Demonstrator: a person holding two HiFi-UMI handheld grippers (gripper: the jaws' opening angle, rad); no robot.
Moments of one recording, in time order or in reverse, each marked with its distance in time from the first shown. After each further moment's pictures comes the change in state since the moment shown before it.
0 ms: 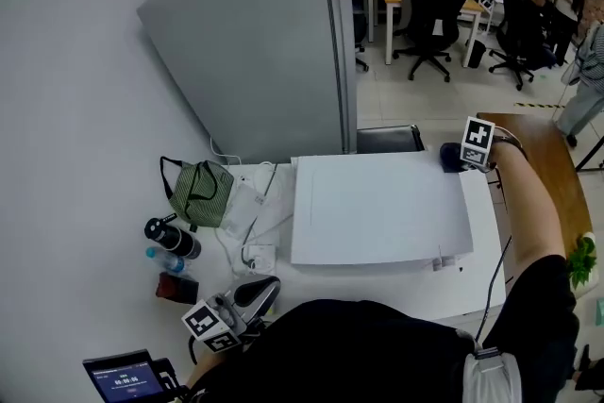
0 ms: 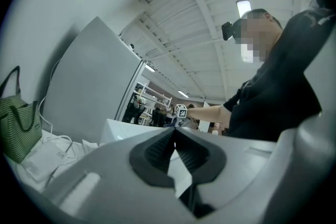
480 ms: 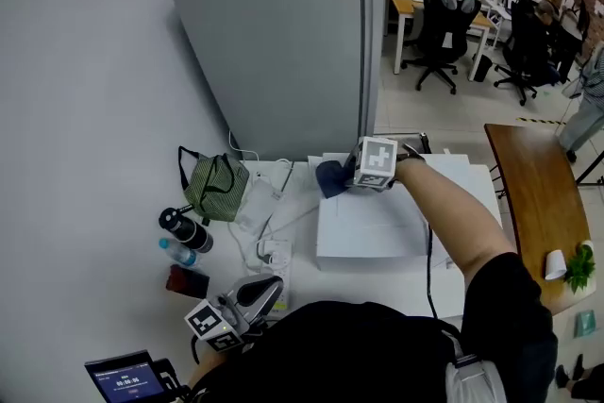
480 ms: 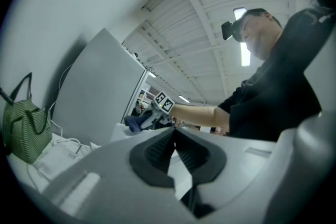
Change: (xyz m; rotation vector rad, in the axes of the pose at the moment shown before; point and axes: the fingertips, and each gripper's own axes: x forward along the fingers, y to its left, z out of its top) left arm -0.057 0.009 0.014 0.001 -0.058 0.009; right arm -0.044 0.208 0.352 -0.445 -0.461 0.114
